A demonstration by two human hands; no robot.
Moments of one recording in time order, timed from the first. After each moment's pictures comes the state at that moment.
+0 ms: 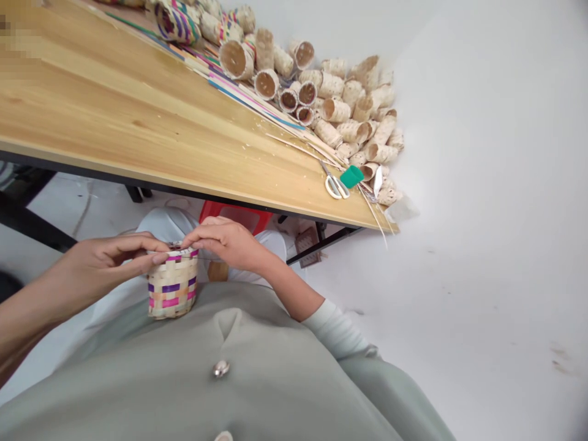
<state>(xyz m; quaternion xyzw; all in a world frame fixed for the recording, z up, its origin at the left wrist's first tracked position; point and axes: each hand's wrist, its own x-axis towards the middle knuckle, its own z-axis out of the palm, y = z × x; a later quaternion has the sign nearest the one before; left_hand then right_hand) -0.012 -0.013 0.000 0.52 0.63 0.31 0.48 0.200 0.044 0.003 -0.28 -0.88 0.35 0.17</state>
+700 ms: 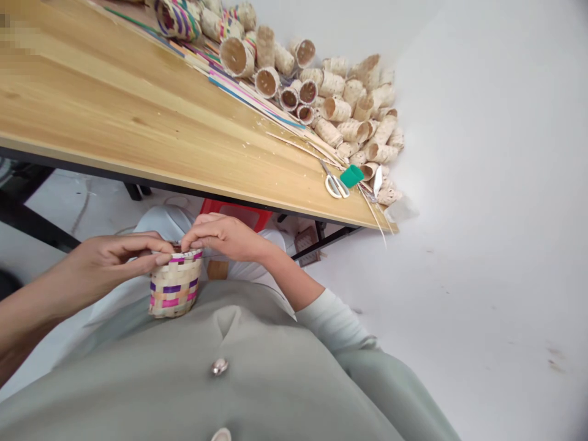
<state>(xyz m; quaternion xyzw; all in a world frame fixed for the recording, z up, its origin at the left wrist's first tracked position) -0.006 -0.011 0.007 0.53 0.62 0.30 0.49 0.200 0.060 0.009 -0.23 -0.89 0.39 0.10</state>
